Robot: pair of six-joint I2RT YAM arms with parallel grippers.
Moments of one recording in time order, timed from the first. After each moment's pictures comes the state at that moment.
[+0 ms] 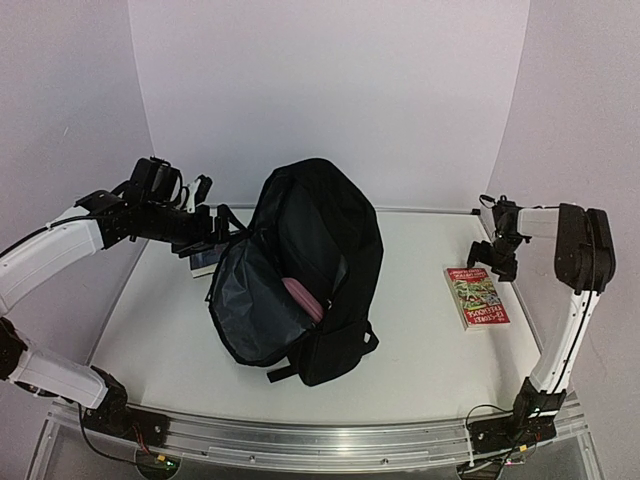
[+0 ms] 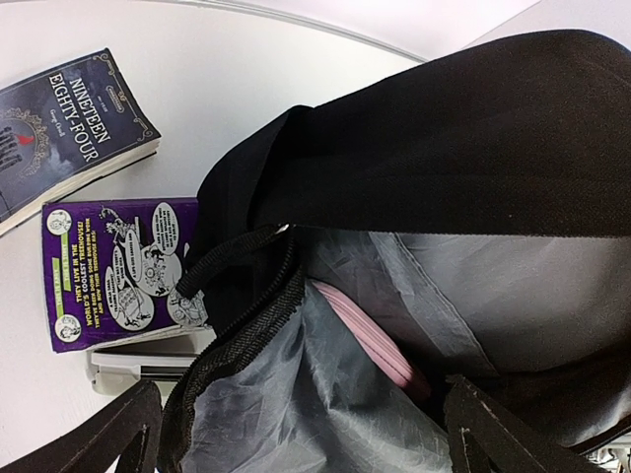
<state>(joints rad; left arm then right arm) -0.53 1.26 1.17 -0.59 0.30 -0.55 -0.10 2.02 1.42 -0.62 0.04 0.34</state>
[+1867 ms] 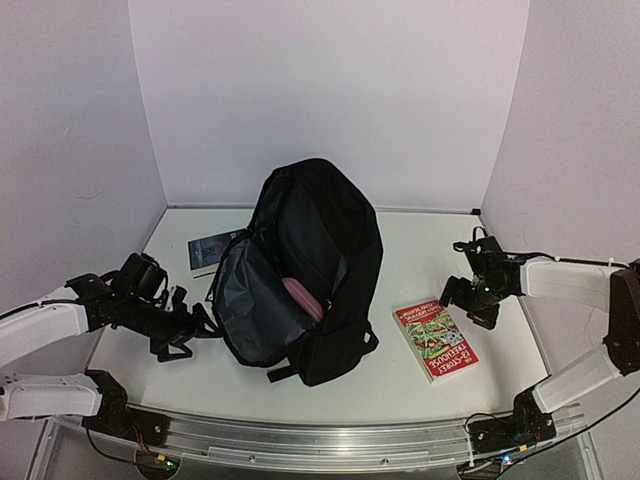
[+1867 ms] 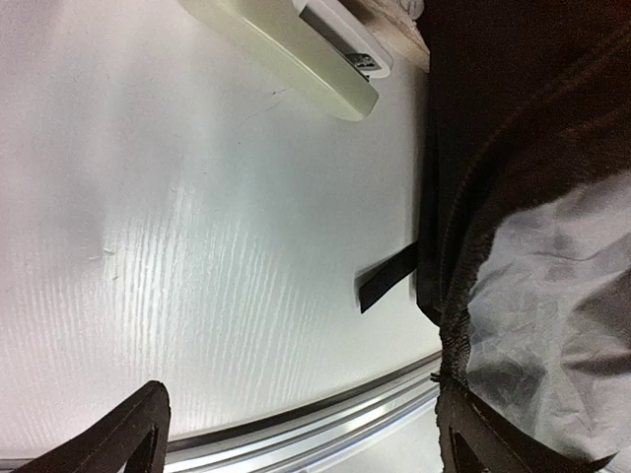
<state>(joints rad) -0.56 0.92 0.57 -0.67 0.40 -0.92 0.32 1.40 0.76 -0.50 0.09 0.77</state>
